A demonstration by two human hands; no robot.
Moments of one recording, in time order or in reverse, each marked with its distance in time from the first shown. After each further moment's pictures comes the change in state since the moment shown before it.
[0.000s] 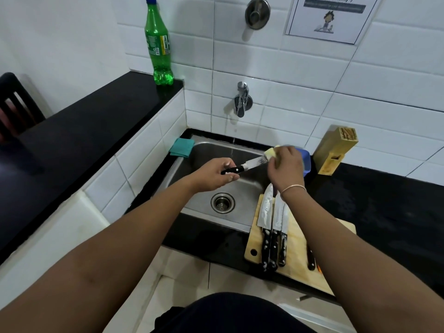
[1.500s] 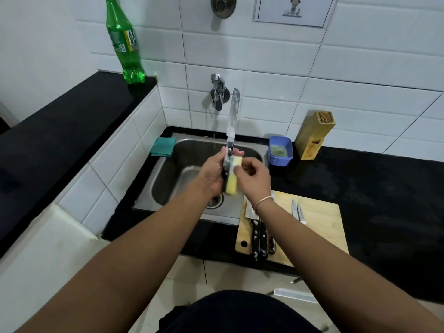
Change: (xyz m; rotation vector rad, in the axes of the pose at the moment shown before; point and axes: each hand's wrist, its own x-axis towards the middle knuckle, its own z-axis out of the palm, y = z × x) left_hand 0.016 0.068 0.059 -1.314 0.163 -0.417; right_hand -0.056 -0.048 0.010 0.703 -0.052 0.514
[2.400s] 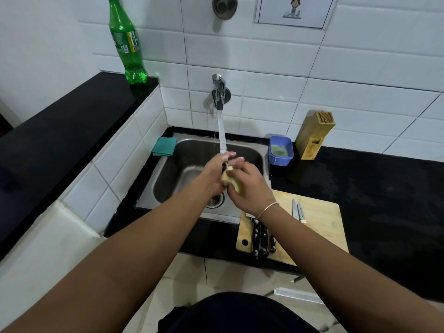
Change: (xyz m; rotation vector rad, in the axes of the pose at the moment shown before) left_hand 0.010 -0.003 -0.008 0.110 0.113 -0.040; right_hand -0.014 0.012 -0.018 -0.558 -0.265 -0.762
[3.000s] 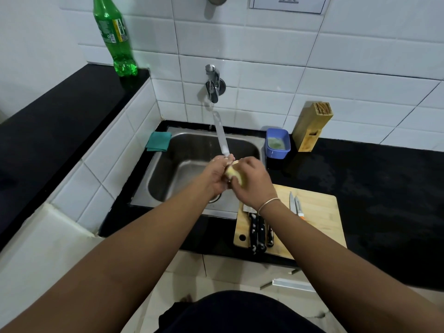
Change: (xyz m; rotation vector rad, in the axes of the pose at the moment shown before) left_hand 0.014 -0.019 -0.002 0.104 0.030 -0.038; right_hand -0.003 0.014 -0.001 -0.028 -0.012 0.182
